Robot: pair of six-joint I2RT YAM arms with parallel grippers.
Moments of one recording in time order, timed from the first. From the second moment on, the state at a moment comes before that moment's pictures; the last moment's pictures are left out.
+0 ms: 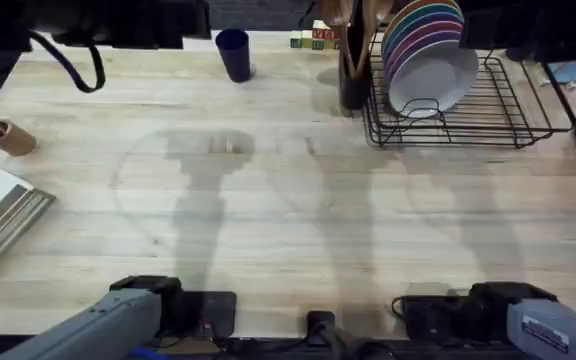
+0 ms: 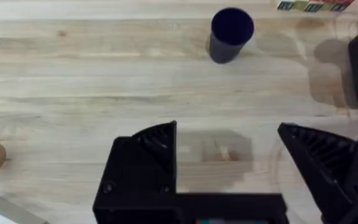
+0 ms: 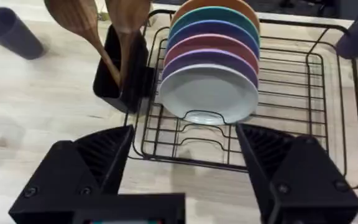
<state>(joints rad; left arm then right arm) -0.01 1.21 1.35 -0.87 0.00 -0.02 -0.01 1.12 1.27 -0.78 -0.10 -0.04</state>
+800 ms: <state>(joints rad) -0.01 1.46 1.36 -0.63 0.00 -0.02 -0.01 1.12 1.28 -0.78 -0.13 -0.04</state>
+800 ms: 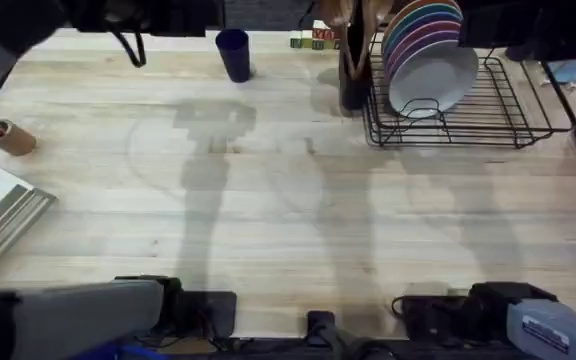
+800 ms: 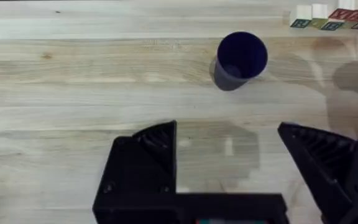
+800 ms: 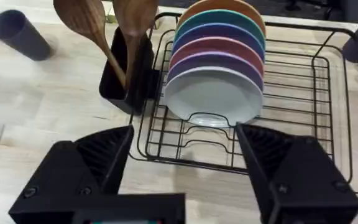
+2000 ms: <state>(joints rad) 0.04 1.96 1.69 -0.55 0.09 -0.06 -0.01 1.12 1.28 -0.78 -0.13 -0.04</state>
